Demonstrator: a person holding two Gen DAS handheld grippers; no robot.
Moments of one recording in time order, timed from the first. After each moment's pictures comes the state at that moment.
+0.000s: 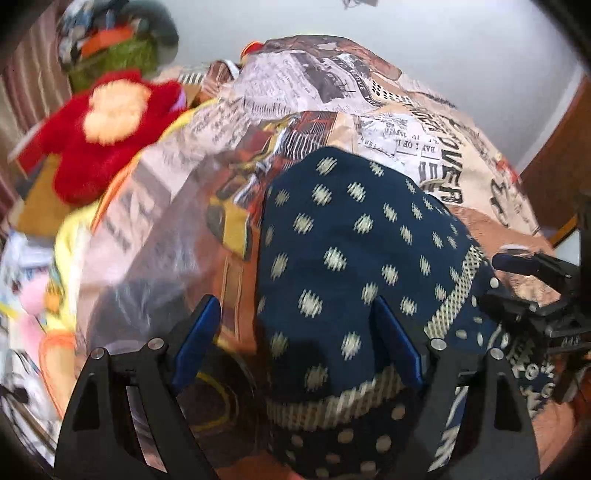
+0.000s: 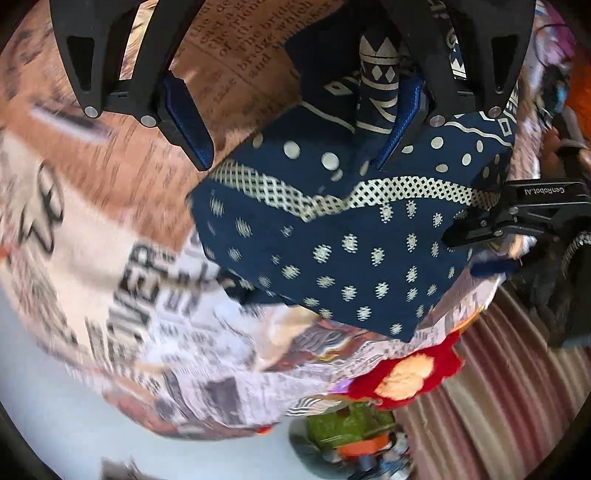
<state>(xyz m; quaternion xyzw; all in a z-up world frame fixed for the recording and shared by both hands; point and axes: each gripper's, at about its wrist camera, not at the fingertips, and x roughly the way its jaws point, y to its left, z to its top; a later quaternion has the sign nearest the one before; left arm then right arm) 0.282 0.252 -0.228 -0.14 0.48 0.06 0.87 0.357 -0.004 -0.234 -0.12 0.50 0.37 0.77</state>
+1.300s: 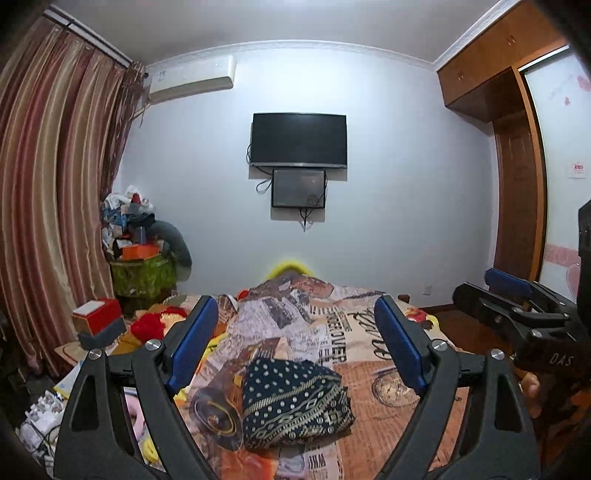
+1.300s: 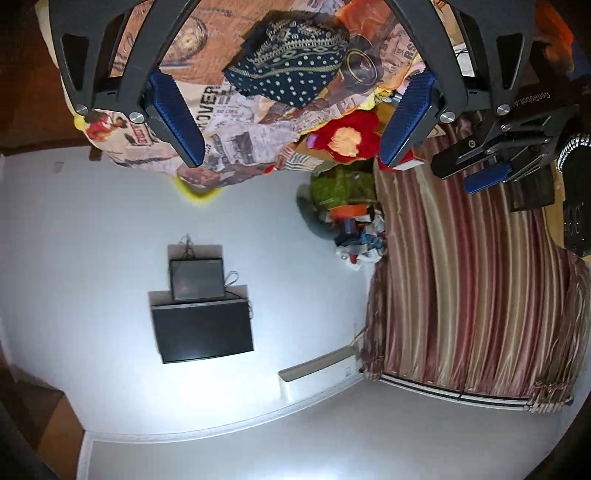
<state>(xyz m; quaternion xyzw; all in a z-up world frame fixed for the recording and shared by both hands) -0.004 0.092 0.040 -0.02 0.07 0.09 0.99 0.044 -0.129 0.042 0.01 0.08 0.34 0.94</state>
